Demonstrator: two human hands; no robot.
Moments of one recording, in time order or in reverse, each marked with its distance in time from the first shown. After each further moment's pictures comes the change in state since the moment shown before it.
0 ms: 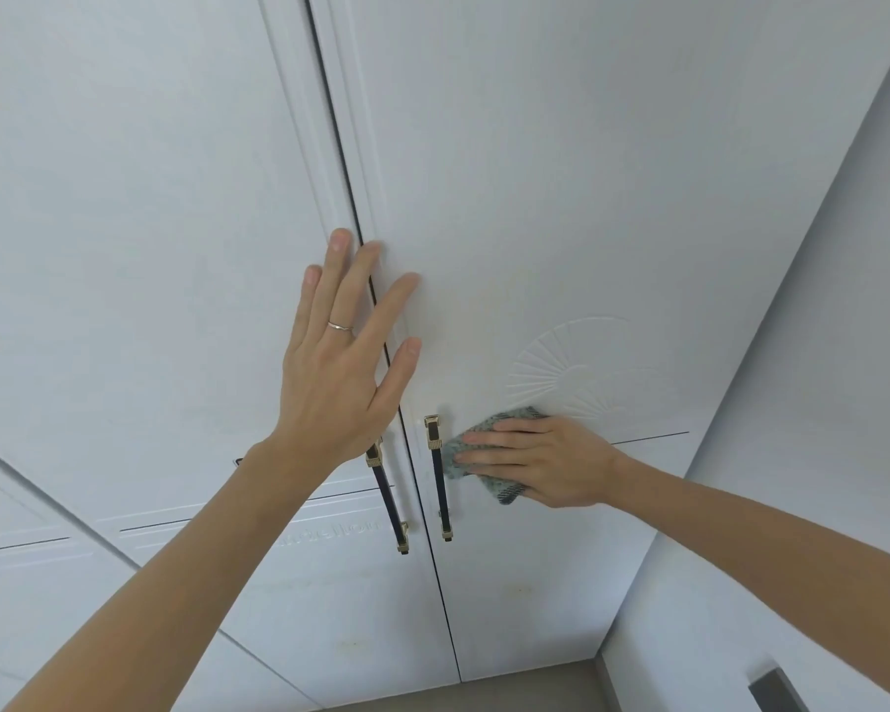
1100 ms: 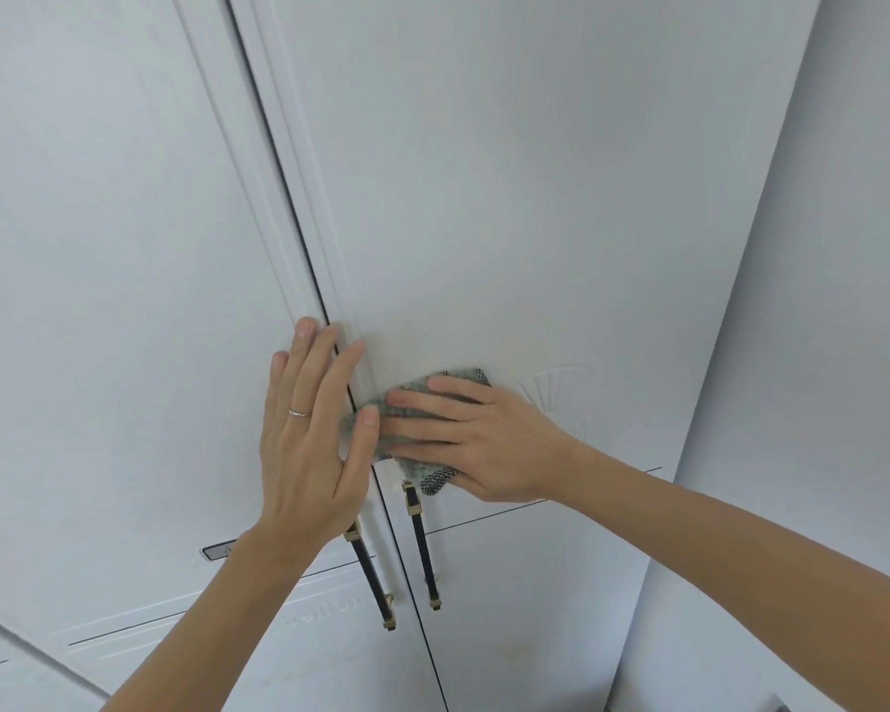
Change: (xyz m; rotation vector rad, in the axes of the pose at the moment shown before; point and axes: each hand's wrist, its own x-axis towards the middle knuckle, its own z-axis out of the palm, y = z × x) left_hand -0.008 -0.002 0.018 -0.195 0.135 -0.064; right_hand 0.068 0.055 -0.094 -0.011 0.117 0.181
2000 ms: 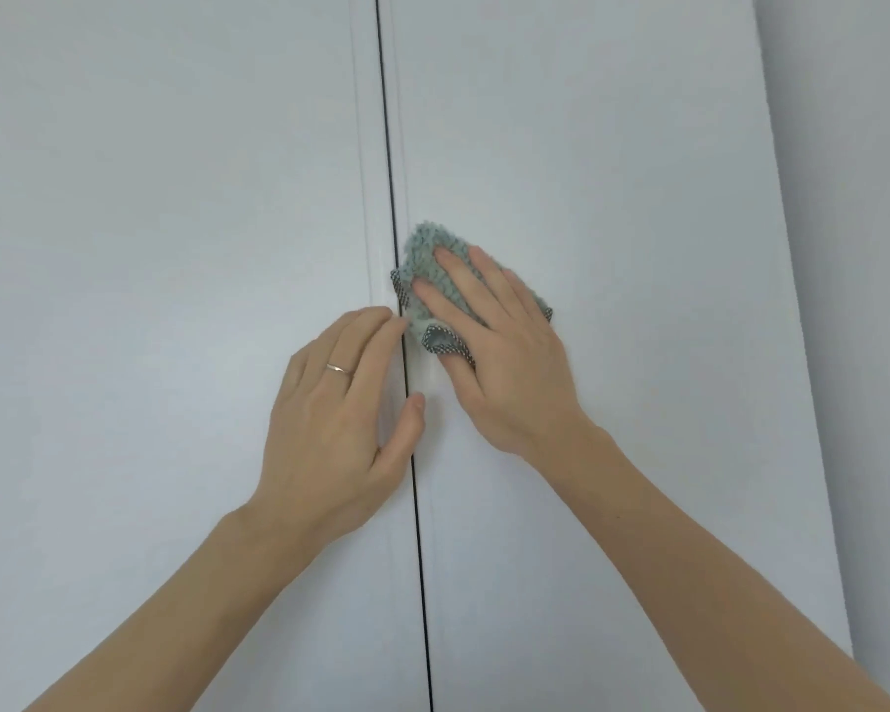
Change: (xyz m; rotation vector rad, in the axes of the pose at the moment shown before) left_hand 0.297 0.008 -0.141 0.352 0.252 0.303; right_hand 0.212 0.219 -0.227 -0.087 0.668 0.529
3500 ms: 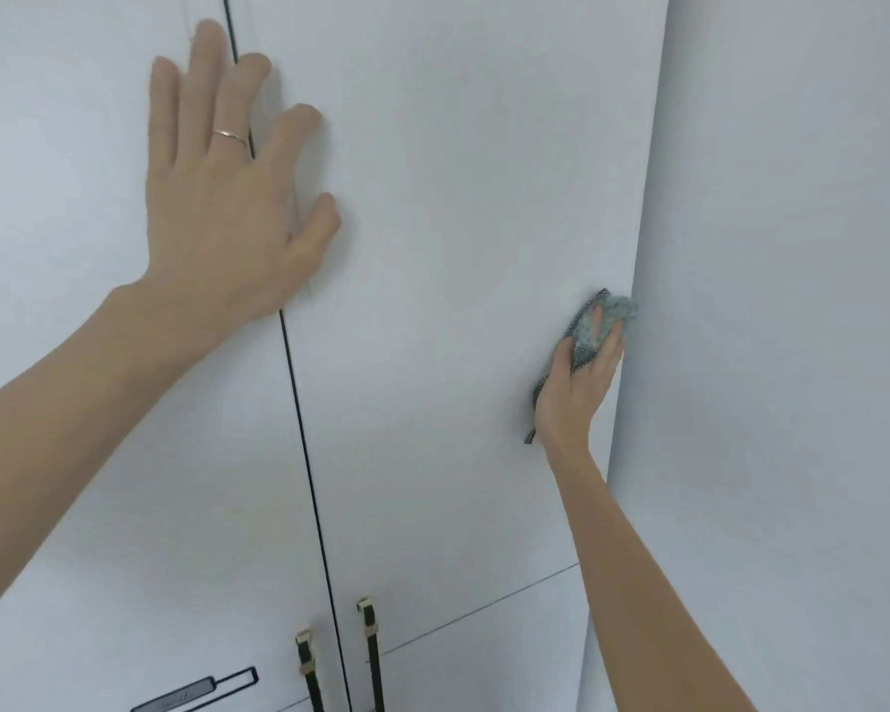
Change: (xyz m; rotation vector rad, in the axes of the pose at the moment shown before) left_hand -0.015 0.033 0.023 0.030 -0.098 0.027; right_hand -0.265 0.032 -0.040 0.315 0.308 1.323
